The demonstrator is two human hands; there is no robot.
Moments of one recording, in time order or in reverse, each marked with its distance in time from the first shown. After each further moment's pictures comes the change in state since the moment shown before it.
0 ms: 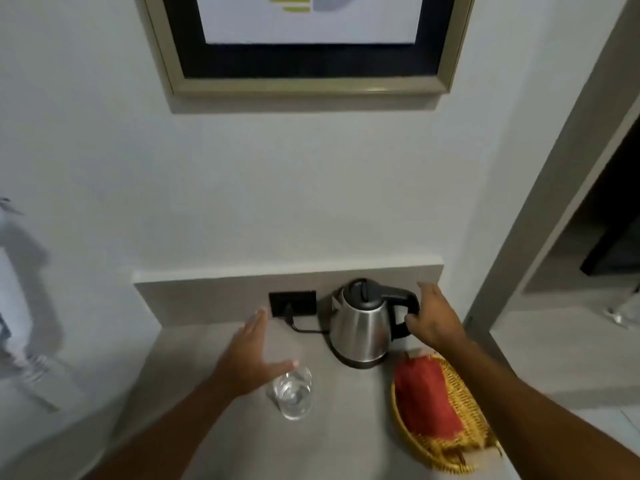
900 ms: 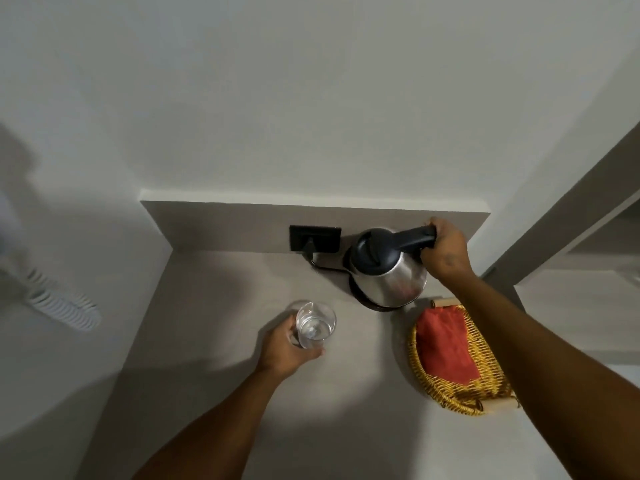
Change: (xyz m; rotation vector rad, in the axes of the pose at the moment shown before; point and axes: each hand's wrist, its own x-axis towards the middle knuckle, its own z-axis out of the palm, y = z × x) left_hand -0.034 -0.041 0.112 -0.545 0.081 -0.274; right_hand 0.033 -0.053 0.030 0.230 0.028 0.067
